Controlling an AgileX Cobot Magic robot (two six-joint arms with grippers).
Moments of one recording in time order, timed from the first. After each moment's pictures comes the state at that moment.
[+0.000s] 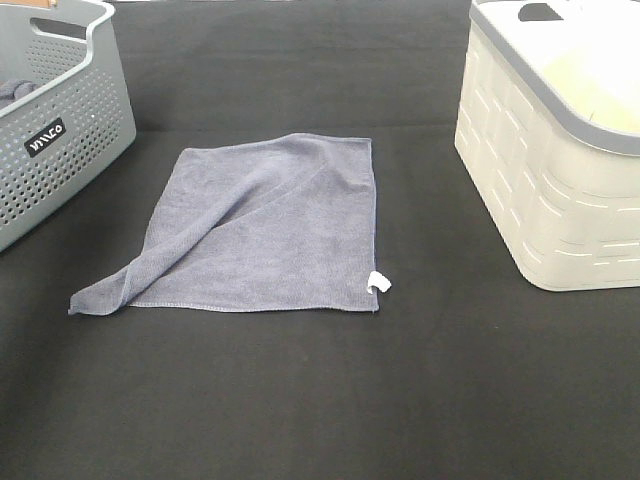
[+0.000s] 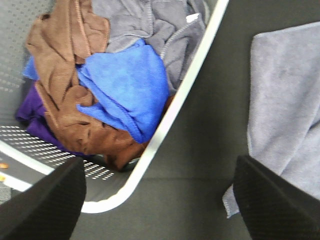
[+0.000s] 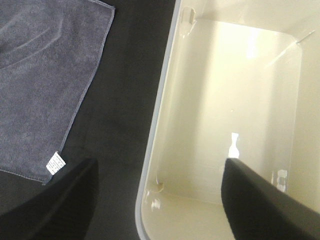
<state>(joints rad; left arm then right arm) 0.00 1.67 -1.77 0.05 1.21 -0.01 0.14 1.67 -1.77 0.00 1.22 -0.09</state>
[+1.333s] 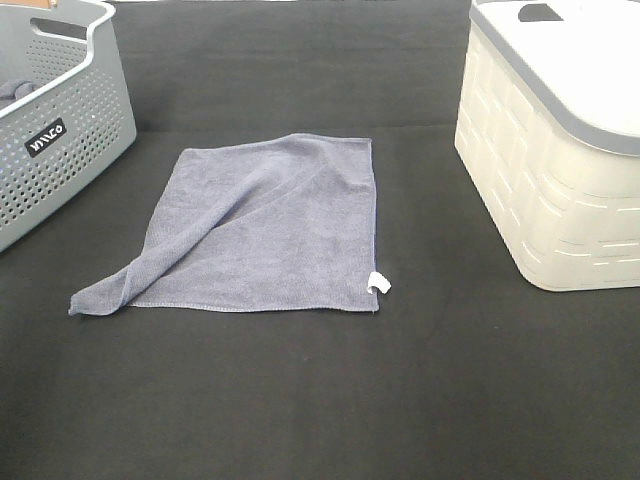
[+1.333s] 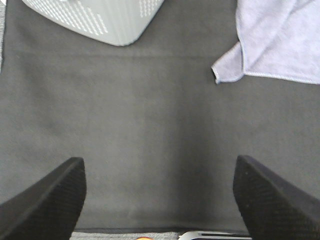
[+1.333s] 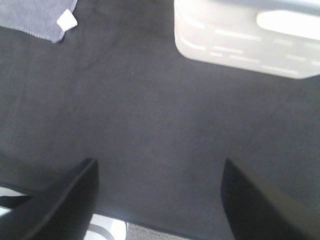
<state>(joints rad) 0.00 0.71 -0.87 0.00 1.17 -0.03 0.14 0.90 -0.91 0.00 1.14 -0.10</state>
